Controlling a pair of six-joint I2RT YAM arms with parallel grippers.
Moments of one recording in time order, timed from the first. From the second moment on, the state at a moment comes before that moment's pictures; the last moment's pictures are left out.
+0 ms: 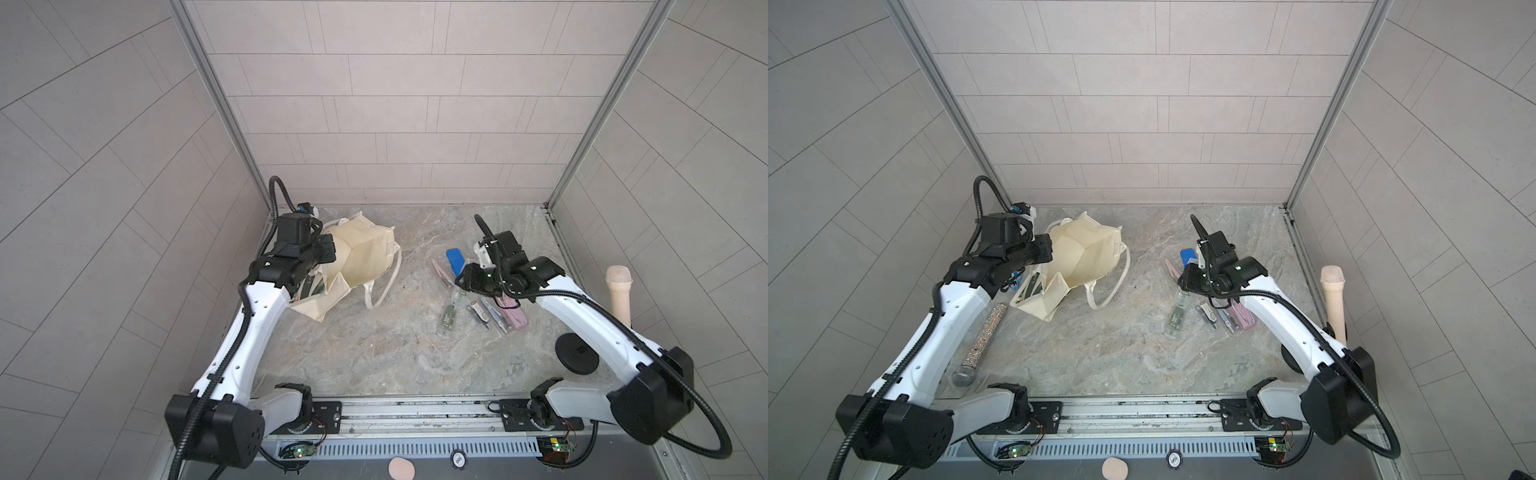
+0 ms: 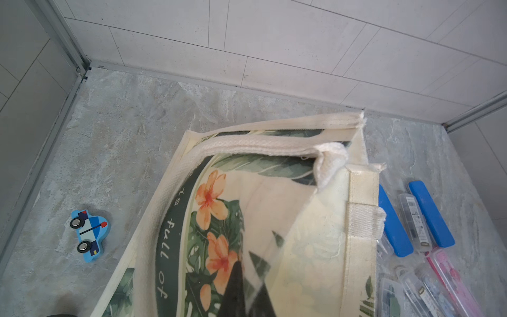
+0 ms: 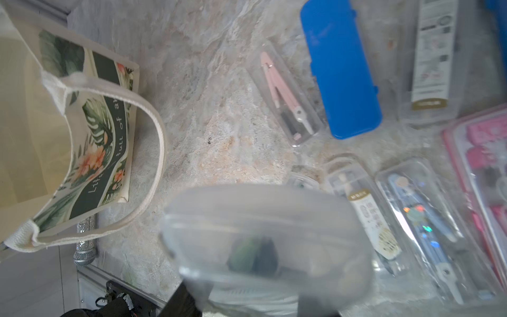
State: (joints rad) left arm -0.11 1.20 1.19 -0.63 0.08 -0.27; right arm 0.45 1.36 1.17 -0.80 -0.20 0.62
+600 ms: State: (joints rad) left arm 0.02 1.20 1.10 -0.43 0.37 -0.55; right arm 0.59 2.03 1.56 -0.92 -0.12 0.48
